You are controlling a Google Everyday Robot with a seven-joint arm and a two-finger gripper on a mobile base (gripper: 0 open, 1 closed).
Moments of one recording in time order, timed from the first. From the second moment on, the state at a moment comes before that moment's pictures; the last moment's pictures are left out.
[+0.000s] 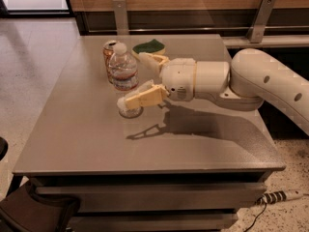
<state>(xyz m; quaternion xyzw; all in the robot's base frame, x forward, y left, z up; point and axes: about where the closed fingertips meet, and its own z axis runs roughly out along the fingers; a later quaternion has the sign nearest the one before) 0.532 0.045 0.921 -0.48 0.57 0.39 0.54</state>
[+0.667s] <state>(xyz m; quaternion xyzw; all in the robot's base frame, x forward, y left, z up) 0.530 0.050 0.922 -0.49 0.57 0.39 0.54</state>
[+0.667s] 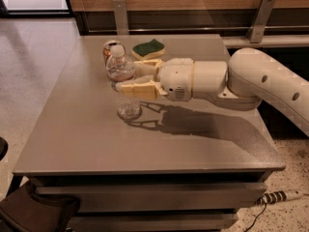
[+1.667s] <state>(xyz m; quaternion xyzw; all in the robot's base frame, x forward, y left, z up) 0.529 0.054 0.924 -0.49 0.57 0.39 0.54</state>
